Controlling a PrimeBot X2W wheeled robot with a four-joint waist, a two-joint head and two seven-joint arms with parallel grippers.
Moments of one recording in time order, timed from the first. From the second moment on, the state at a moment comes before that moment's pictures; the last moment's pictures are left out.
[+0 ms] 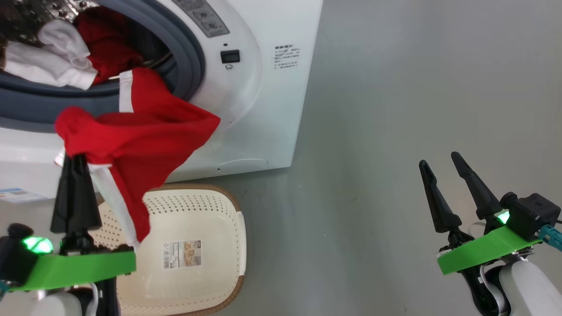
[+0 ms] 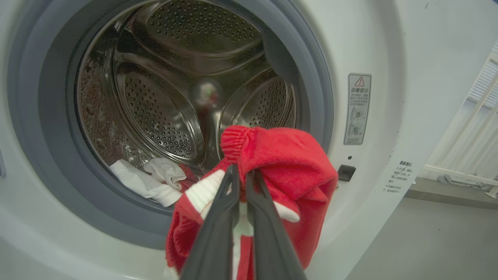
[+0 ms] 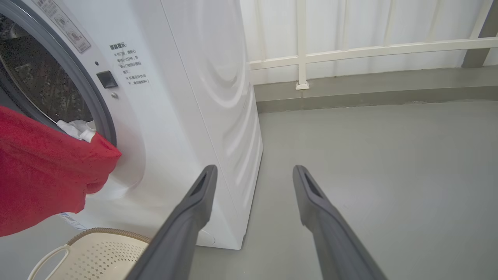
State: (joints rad) left arm -0.24 0.03 0.14 0.01 -0.34 -0.08 -0.26; right arm -0.19 -0.21 0.14 0.19 0.48 0.12 -0.26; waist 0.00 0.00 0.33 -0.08
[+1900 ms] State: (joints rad) left arm -0.63 0.06 0.10 1.15 -0.08 -0.08 -0.26; right arm -0.32 -0.21 0.15 0.16 0.48 0.12 -0.26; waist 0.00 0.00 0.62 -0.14
